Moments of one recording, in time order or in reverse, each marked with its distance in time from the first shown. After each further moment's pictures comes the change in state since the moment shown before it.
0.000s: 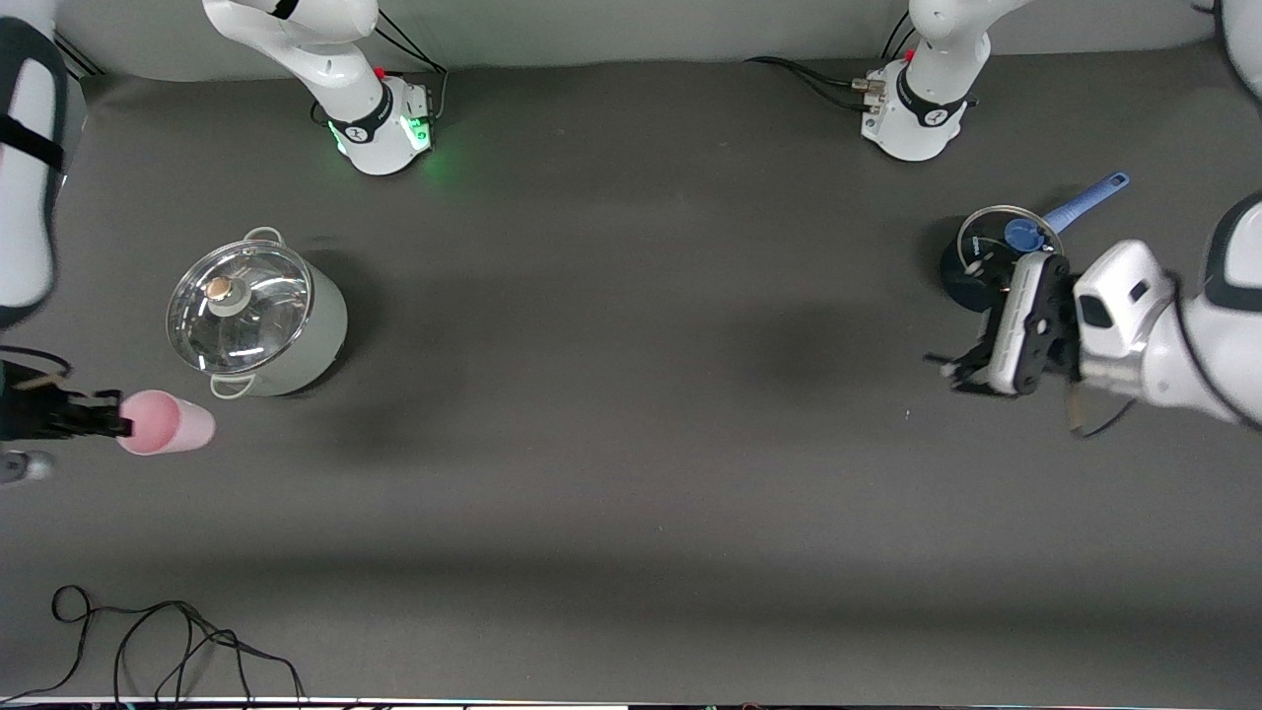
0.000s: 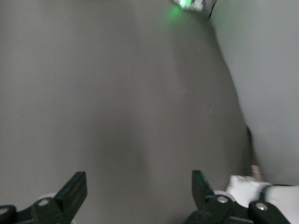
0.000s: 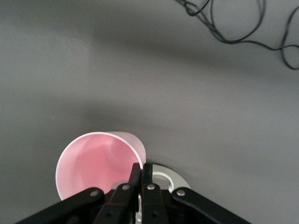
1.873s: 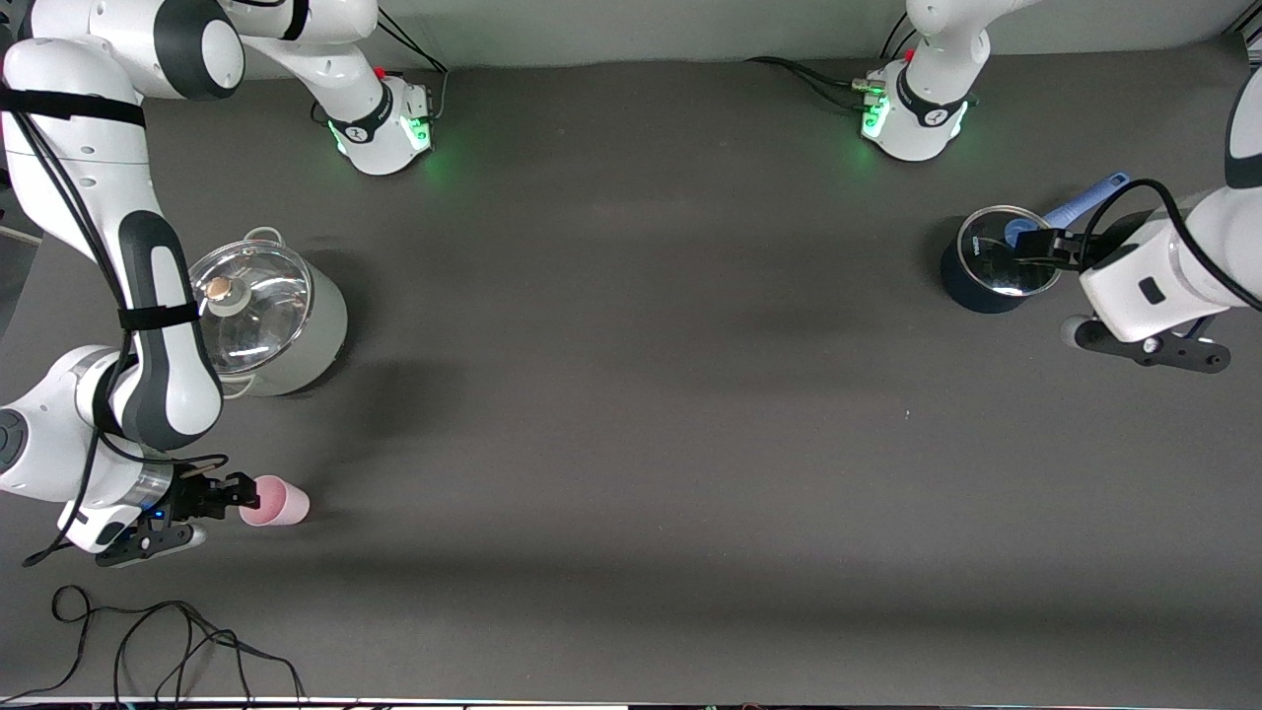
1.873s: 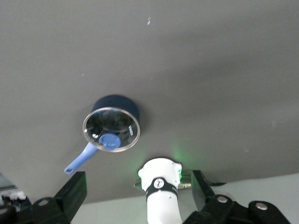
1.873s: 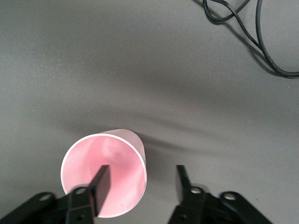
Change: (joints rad) left arm -0.207 -0.183 0.267 0.017 0.309 -0.178 -1.235; right arm -0.023 0.310 0.005 -0.078 0.139 0.472 -0.139
